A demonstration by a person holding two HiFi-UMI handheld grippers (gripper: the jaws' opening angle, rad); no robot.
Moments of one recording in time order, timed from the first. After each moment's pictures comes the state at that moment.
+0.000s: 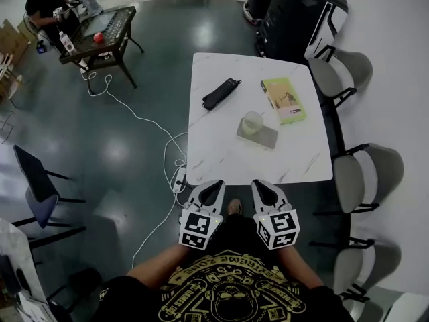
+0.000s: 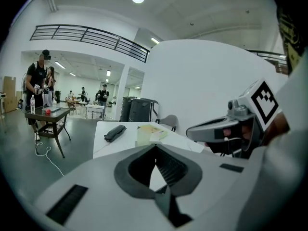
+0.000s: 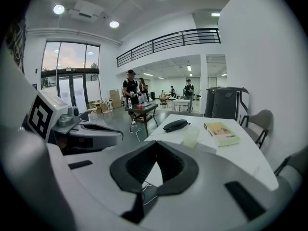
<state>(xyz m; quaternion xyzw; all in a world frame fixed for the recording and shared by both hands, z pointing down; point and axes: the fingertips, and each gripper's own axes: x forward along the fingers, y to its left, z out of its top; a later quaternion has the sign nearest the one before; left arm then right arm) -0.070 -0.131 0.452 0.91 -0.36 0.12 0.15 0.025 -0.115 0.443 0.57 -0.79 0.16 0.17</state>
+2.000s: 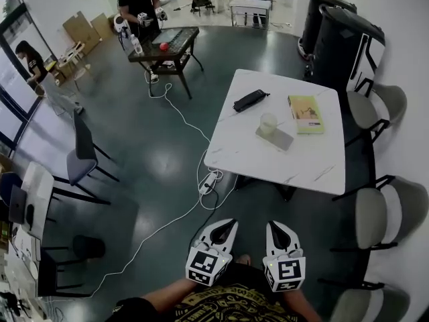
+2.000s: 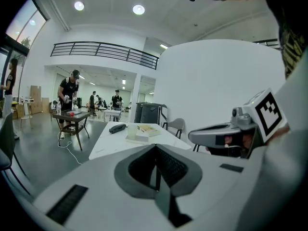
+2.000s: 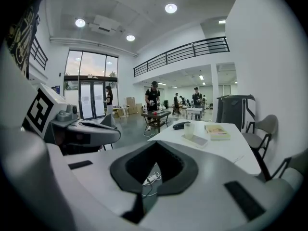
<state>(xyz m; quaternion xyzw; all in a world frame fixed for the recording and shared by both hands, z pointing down) -0.003 0.098 0.421 0.86 -0.47 0.10 0.15 0.102 0.097 0.420 0.50 -0.85 0.11 0.13</state>
